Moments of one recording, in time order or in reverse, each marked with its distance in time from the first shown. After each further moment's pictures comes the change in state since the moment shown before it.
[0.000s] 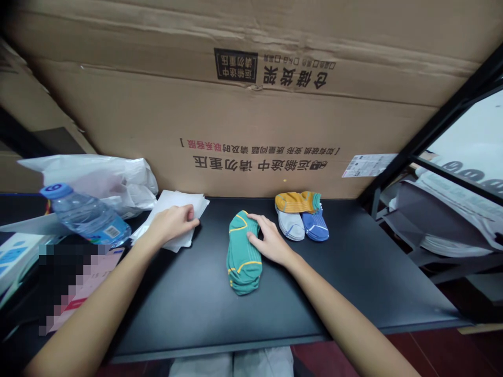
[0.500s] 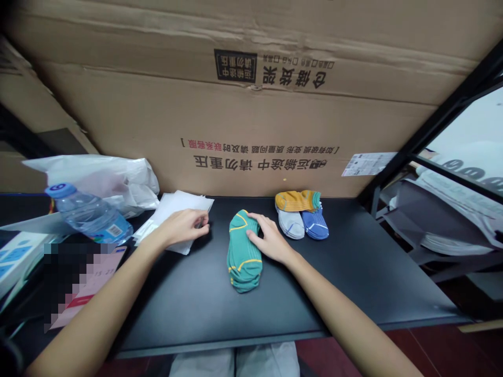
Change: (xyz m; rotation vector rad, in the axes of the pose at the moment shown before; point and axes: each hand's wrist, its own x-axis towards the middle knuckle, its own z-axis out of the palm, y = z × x) left_hand -0.009 0.017 0.001 -0.193 -0.049 0.389; right_hand 0.000 0.000 0.002 0.017 0.040 0.011
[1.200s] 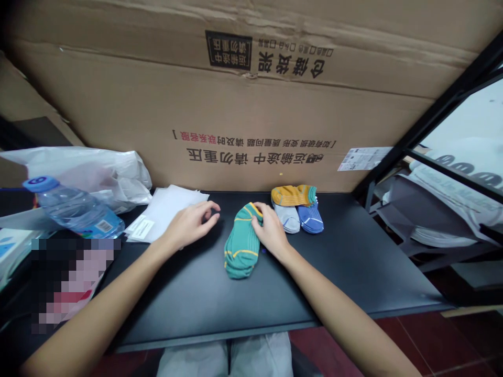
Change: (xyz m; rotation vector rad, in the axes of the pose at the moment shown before) left_hand 0.002 0.037 0.020 -0.084 0.253 0.037; right_hand 0.007 0.006 0.001 -0.127 0.280 0.026
